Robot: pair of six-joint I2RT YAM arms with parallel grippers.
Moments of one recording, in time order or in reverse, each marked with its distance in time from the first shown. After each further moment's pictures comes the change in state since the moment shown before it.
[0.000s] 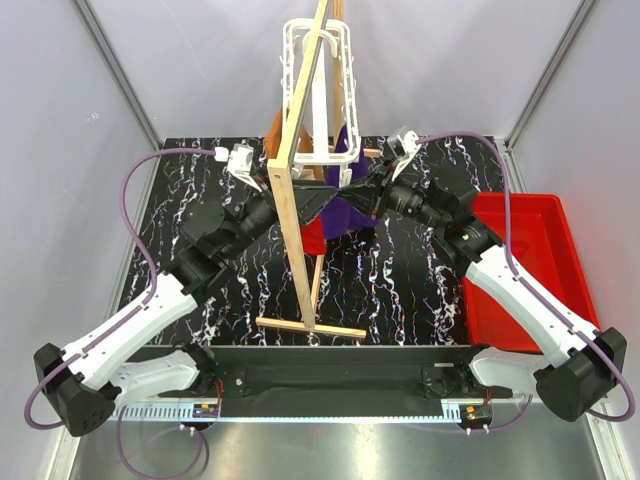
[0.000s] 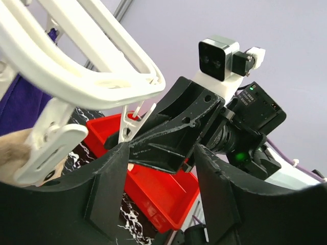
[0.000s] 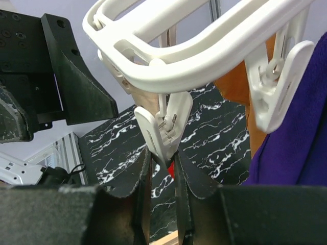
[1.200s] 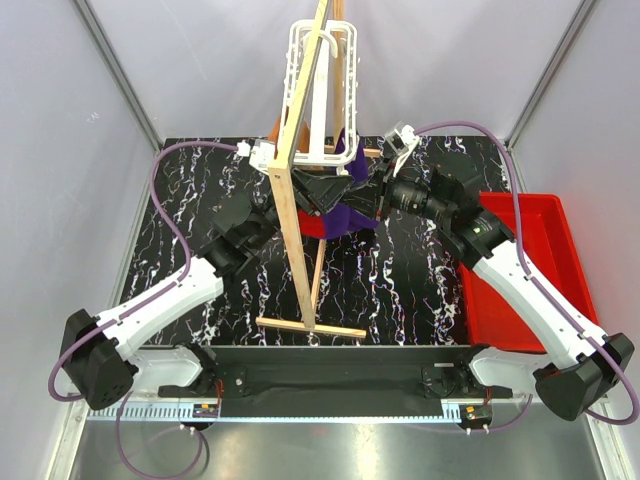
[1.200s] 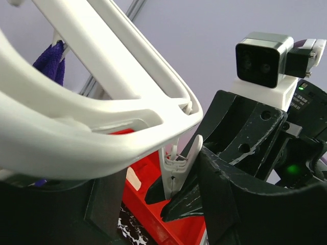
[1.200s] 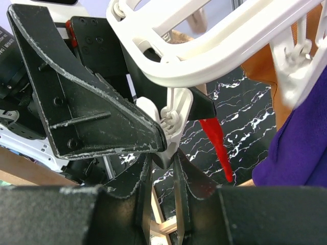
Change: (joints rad) left arm -0.010 0.194 -0.010 0.251 -0.044 0.014; right arm -0.002 0.005 0.140 -0.263 -0.071 0.016
